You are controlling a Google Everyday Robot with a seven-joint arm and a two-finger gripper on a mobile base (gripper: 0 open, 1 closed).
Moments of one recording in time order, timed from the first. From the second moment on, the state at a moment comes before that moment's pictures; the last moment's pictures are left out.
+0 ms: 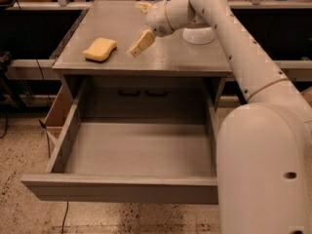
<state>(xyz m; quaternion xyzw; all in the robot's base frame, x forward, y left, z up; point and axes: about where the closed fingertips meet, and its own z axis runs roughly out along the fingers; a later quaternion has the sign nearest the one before) 0.784 0.073 0.924 -0.62 0.56 0.21 0.51</state>
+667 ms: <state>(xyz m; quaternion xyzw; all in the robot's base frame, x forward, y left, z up) 0.681 -0.063 1.019 -0.59 0.56 0.09 0.57</state>
